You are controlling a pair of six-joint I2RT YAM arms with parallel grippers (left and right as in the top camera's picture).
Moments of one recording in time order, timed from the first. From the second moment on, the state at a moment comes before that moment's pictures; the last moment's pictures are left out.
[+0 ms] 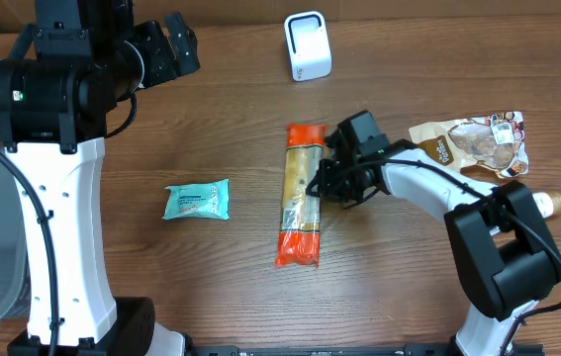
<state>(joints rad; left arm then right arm) -0.06 1.69 2.28 -1.36 0.04 -0.38 0.47 1.93 1.17 -0.45 -0.56 0.53</state>
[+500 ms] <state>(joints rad) -0.06 1.69 2.28 -1.36 0.04 -0.38 0.55 1.94 1.24 -0.57 -0.48 0.35</state>
